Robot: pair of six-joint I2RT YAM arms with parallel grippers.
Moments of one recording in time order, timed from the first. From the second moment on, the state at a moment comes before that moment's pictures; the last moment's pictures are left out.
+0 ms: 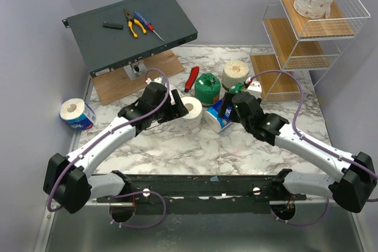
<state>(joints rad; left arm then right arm) -0.59 1.17 0.88 -0.40 0.03 -0.80 0.76 1.15 0.85 -0.36 0.51 0.70</state>
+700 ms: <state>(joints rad) -0.67 1.57 1.29 -0.76 -0.27 -0.87 0.76 1.07 0.78 -0.35 0.46 0.63</state>
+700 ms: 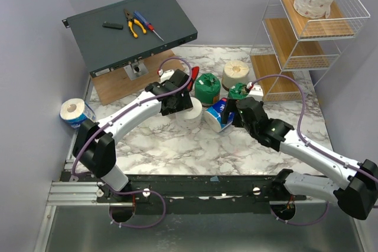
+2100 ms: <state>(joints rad) -0.70 1.48 1.16 -0.82 -0.31 -0.93 0.61 0.97 0.96 -0.62 1.09 0.76</state>
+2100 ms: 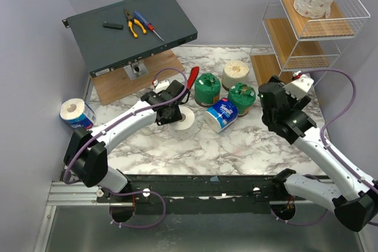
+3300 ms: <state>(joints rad) -0.70 1.44 1.10 -0.73 -0.28 -0.88 0.36 1.33 1.07 0.08 1.09 0.21</state>
